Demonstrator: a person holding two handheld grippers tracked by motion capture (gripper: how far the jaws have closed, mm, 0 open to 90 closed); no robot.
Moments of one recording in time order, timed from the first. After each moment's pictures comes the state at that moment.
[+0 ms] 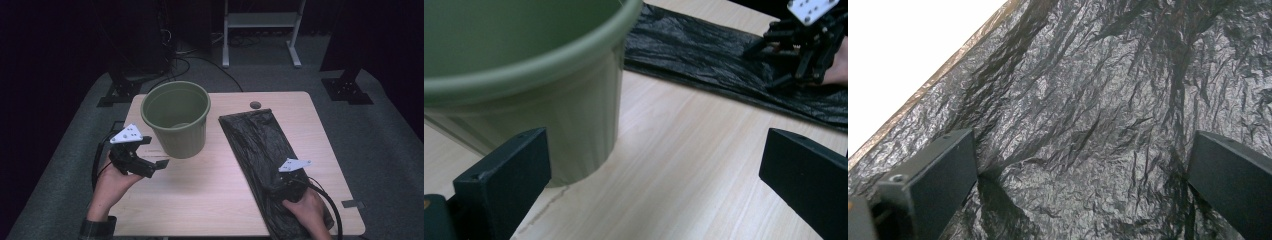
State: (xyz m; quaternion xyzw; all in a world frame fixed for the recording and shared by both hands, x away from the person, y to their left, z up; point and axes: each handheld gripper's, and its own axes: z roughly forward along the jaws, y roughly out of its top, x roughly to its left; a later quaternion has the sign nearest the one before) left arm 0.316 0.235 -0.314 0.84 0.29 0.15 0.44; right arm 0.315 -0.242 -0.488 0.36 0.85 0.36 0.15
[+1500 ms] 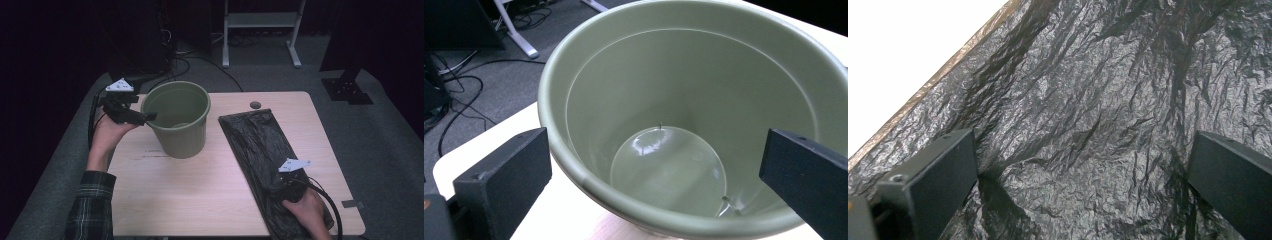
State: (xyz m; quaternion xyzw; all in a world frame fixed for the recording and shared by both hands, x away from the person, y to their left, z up) left arm 0.434 0.271 -0.287 0.82 0.34 0.20 0.42; right arm 0.315 -0.242 -0.488 0.36 0.85 0.36 0.15
